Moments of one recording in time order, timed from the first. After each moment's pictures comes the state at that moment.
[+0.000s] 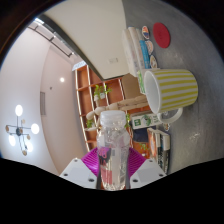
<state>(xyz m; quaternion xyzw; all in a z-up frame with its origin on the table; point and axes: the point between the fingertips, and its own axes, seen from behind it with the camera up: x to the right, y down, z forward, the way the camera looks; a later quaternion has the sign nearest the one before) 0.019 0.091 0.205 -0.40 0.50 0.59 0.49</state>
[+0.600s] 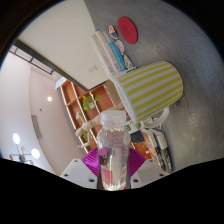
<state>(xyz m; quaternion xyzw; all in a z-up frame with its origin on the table) 0.044 0.110 0.171 -0.35 0.58 0.61 0.40</state>
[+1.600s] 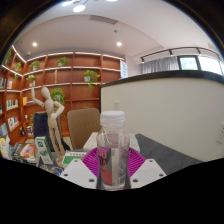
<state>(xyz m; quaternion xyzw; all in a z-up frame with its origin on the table) 0.297 0.095 0.161 -0.75 0.18 -0.15 0.62</state>
